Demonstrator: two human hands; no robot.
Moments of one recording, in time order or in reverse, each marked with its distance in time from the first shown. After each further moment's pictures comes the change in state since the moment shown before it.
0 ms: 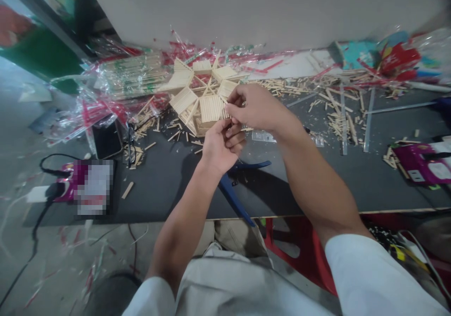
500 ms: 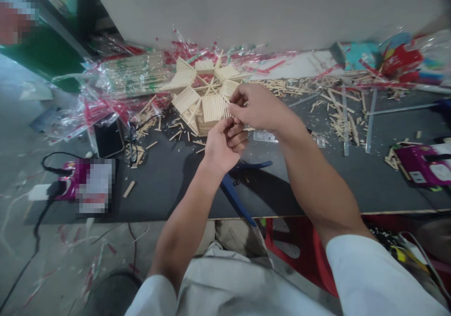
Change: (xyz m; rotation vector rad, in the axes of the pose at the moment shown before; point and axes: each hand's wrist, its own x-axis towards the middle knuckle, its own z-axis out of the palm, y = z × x) left_hand -0.001 0.000 0.003 0.009 0.039 -0.004; right_hand 0.002 0.001 0.002 0.005 0.004 0.006
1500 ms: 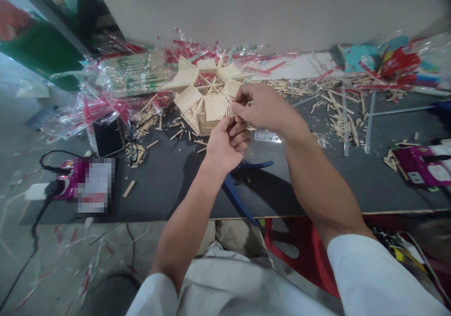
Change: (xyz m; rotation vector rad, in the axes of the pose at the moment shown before) left_hand -0.002 0.001 0.003 -0.089 -0.007 -0.045; right_hand -0.003 -0.010 -0.003 -0.017 -0.011 0.040
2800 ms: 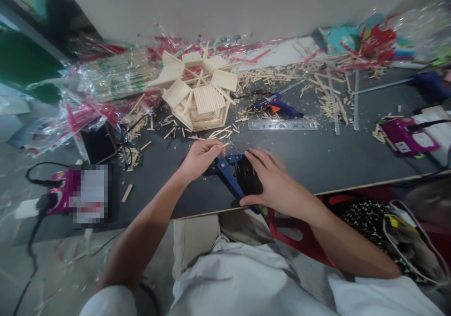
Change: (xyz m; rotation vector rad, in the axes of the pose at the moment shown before) left_hand -0.038 0.027 -0.074 1.389 -0.163 0.270; right_hand -0.175 0.052 0.067 -0.239 -0.151 -0.028
